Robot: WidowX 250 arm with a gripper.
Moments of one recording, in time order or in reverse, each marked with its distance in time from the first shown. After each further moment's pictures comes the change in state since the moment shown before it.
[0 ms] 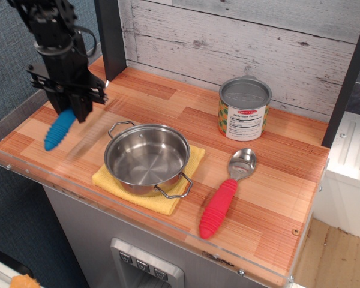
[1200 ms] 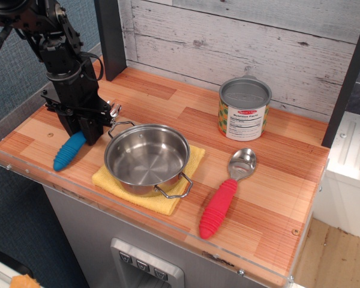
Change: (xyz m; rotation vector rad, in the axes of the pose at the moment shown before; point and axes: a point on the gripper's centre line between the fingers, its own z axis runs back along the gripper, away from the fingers) arm -0.012 -0.010 -0.027 -0.088 0.040 -0.072
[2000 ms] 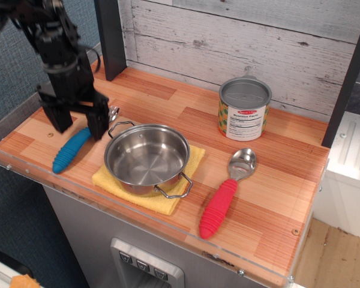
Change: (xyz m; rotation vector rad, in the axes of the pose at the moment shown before) arm 0.003 0.003 0.019 0.020 -0.004 0.071
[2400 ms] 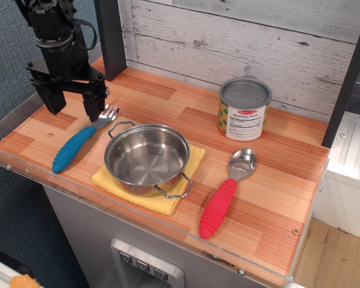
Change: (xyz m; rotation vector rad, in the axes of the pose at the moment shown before) arm 0.006 0.002 0.024 0.035 -0.005 0.048
